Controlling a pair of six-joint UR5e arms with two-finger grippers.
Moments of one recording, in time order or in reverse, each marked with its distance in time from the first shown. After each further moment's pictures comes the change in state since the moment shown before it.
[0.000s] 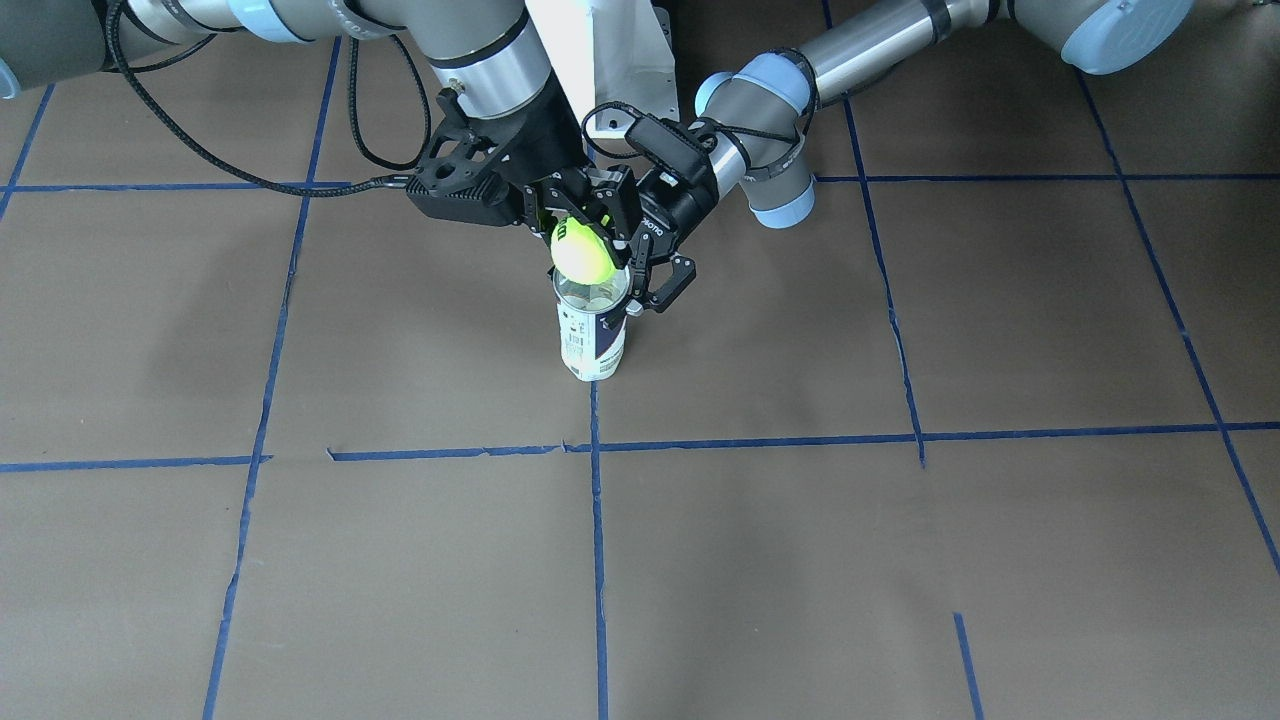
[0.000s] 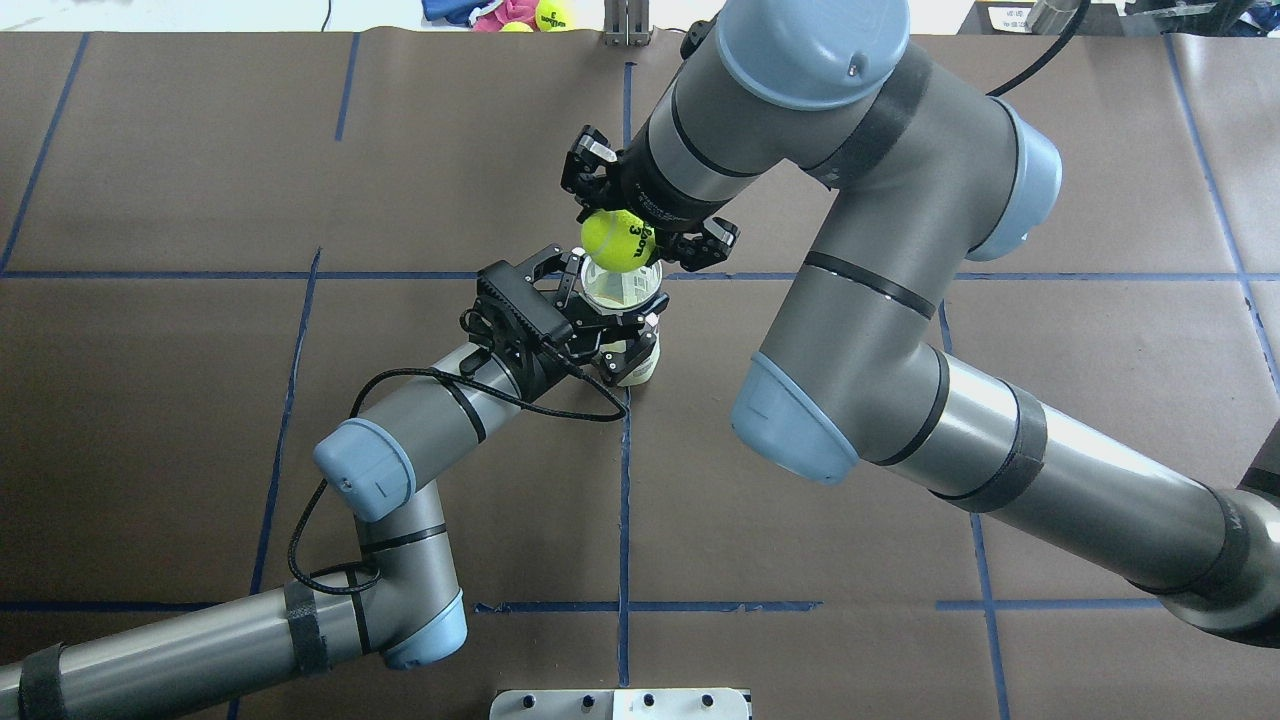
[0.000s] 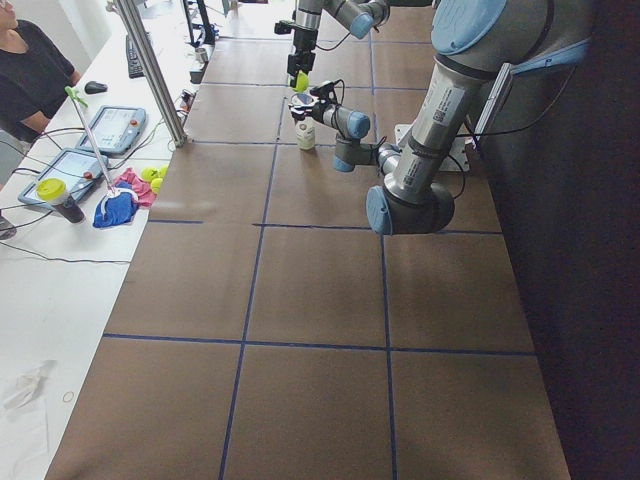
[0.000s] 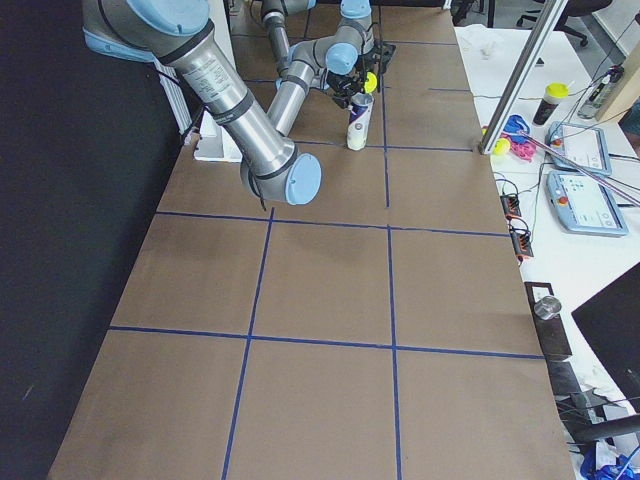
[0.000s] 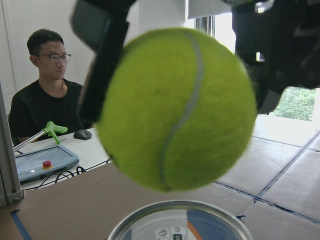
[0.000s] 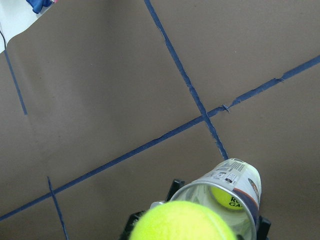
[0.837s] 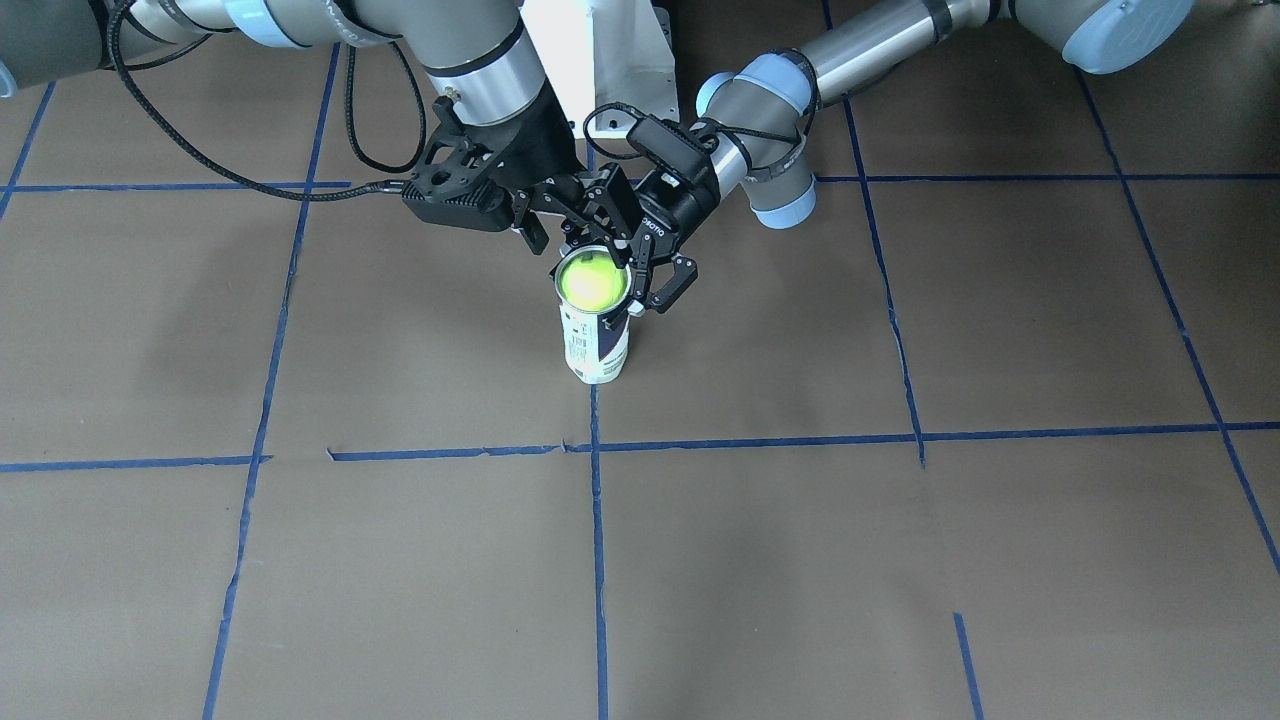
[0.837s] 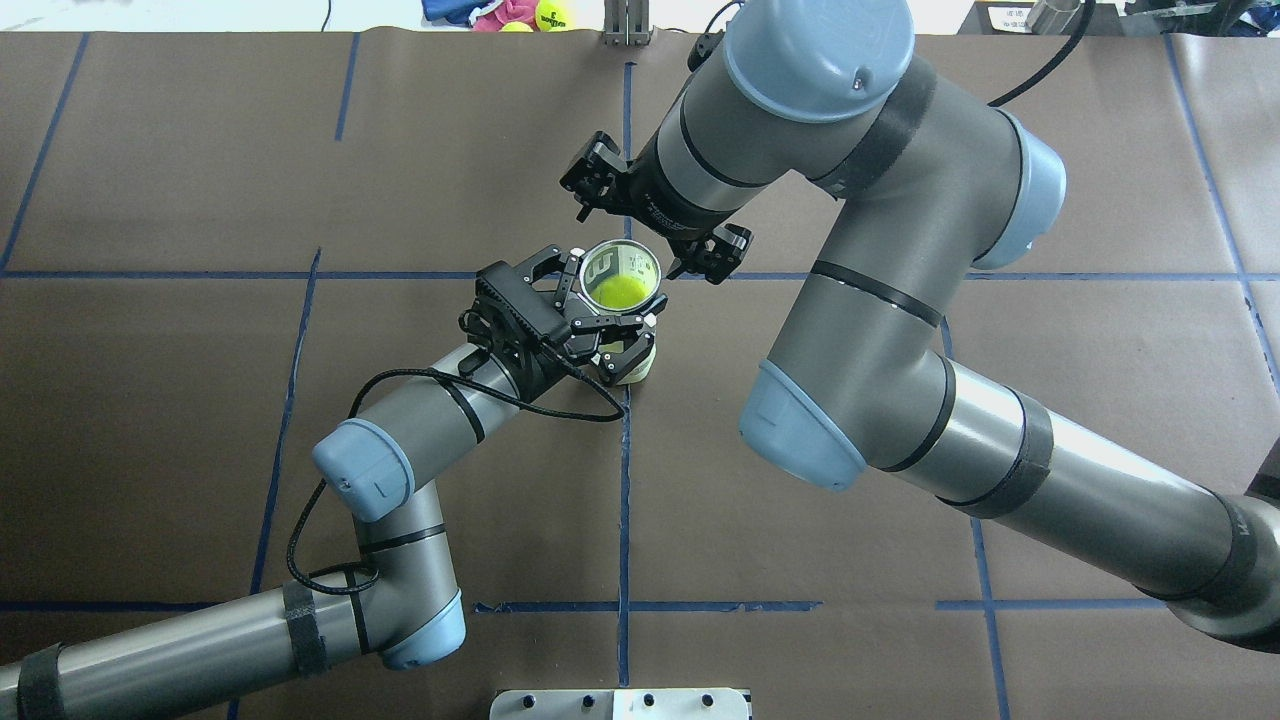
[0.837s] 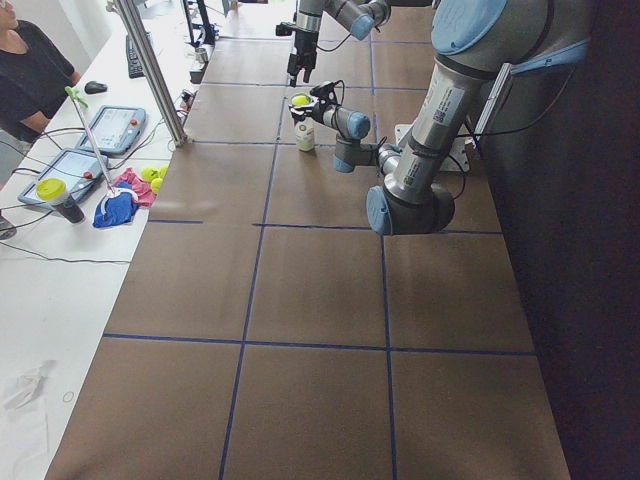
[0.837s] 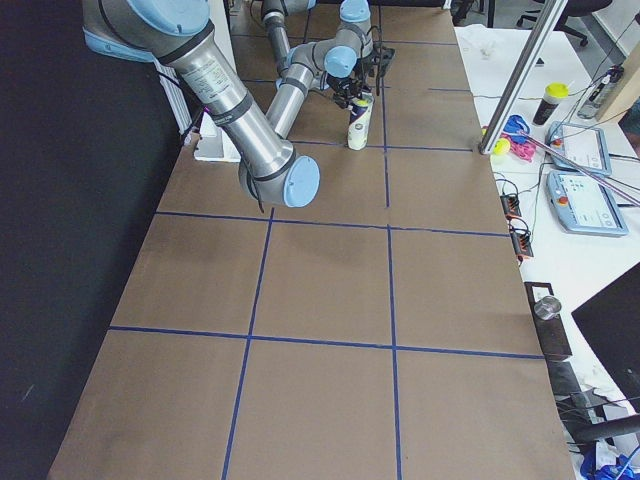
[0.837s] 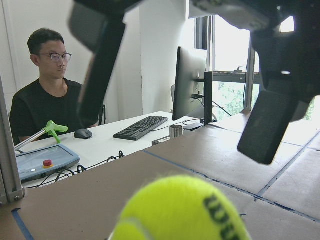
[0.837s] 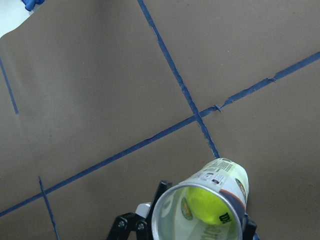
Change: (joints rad) left arm 0.000 0.002 0.000 0.000 0.000 0.001; right arm -0.004 -0.018 0.009 -0.003 0.001 -0.007
